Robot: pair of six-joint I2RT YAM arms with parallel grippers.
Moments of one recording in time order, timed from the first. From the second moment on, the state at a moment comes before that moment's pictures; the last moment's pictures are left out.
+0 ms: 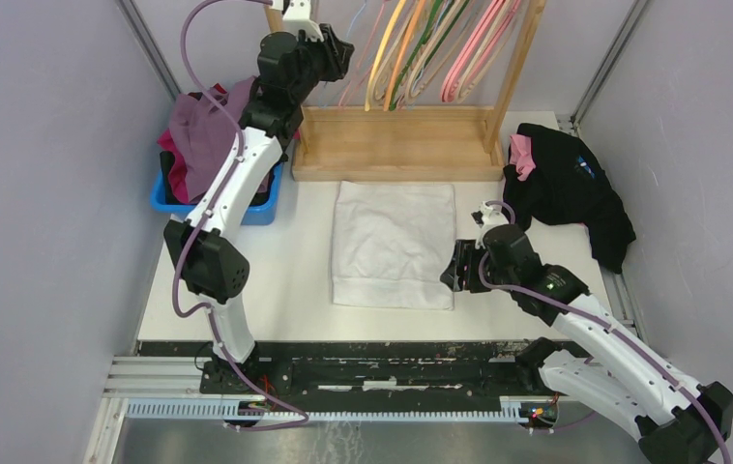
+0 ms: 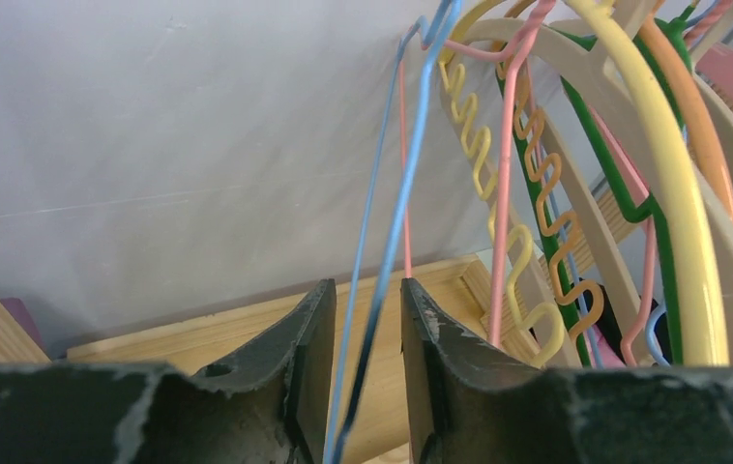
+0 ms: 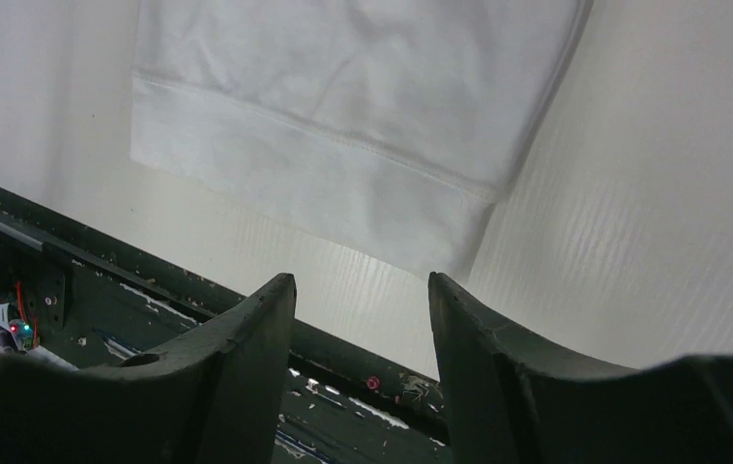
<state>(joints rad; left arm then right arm) -0.36 1.88 2.01 -0.06 0.07 -0.24 0.61 0.81 0.68 -0.61 -0.03 0.54</state>
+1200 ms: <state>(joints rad) -0.37 1.72 1.96 -0.15 0.04 -0.15 0.61 0.84 0.65 -0.57 -0.07 0.55</state>
